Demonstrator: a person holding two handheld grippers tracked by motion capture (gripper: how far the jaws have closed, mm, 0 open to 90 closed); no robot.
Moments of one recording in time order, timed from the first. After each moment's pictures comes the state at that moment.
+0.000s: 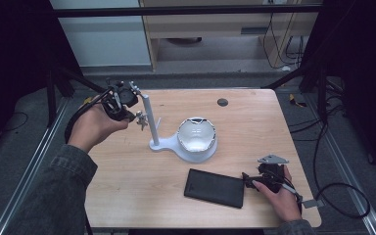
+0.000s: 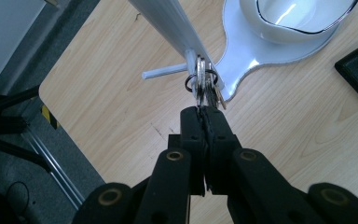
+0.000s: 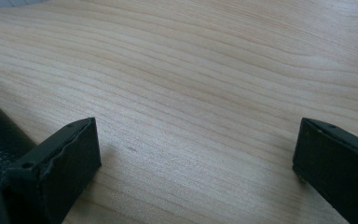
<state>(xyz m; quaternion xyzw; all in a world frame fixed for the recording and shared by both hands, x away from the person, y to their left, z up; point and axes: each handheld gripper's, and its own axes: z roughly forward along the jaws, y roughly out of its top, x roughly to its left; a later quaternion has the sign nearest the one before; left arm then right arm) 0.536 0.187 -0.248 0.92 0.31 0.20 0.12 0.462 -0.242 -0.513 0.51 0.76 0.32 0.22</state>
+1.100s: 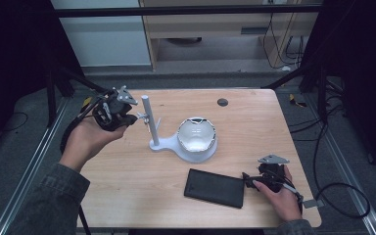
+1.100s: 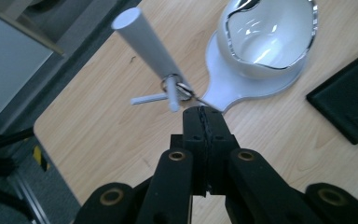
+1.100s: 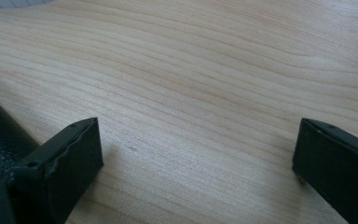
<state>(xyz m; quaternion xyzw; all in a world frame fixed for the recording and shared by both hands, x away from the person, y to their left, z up) 0.499 0.198 -0.252 0.90 0.28 0.23 0.23 0.462 -0.244 -0.512 0.51 0.76 0.33 0.22</state>
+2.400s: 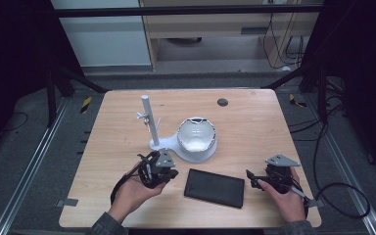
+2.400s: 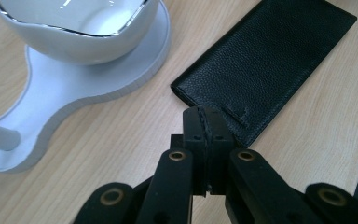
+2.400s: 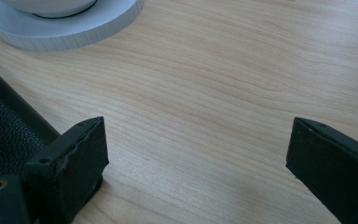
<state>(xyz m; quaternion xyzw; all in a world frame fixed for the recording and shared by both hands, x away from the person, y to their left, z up) 0.444 0.129 -0.411 0.92 0.22 0.11 0.31 0.445 -0.253 -0.488 0.49 0.75 0.37 0.25</state>
